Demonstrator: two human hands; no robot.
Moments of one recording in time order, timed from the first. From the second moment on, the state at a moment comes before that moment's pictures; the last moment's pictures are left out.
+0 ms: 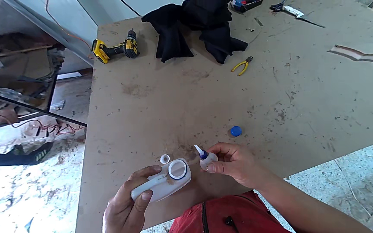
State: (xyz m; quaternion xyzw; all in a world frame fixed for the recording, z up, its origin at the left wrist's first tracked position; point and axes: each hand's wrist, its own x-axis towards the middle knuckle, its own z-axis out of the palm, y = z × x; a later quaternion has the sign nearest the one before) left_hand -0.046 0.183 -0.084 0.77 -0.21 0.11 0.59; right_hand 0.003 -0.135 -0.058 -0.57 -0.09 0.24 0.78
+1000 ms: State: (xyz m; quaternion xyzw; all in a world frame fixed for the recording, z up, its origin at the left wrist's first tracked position) left_hand -0.040 0.175 -0.082 0.78 -0.22 0.12 0.58; right_hand 0.000 -0.127 -0.053 -0.58 -0.13 0.15 0.79
